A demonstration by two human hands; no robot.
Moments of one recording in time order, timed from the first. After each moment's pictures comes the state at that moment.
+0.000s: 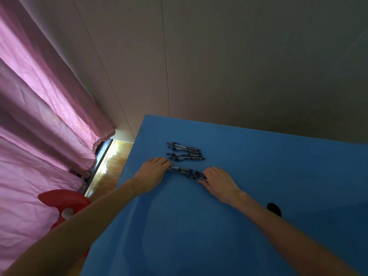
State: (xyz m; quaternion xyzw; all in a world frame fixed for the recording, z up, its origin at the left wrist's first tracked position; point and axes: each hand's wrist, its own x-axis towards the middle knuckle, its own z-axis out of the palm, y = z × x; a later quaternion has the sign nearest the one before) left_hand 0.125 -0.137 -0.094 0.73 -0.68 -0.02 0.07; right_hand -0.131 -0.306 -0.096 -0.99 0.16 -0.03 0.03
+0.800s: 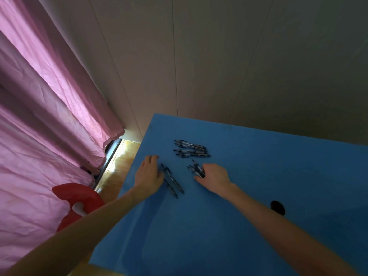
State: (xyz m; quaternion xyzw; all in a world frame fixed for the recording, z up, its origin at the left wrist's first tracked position) left_hand 0.091 -0.094 -0.069 0.89 -0.40 -0.15 0.15; right_hand -0.093 -0.279 -0.068 -0.92 0.33 0.08 0.18
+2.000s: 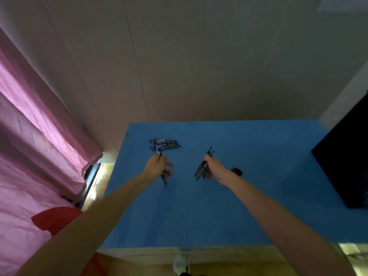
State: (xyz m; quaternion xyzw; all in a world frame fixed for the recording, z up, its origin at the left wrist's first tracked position) left_hand -0.024 -0.107 0.008 0.73 -0.25 -0.44 0.45; right_hand -0.223 -0.238 -0.009 -0.54 0.51 -0.10 0.66
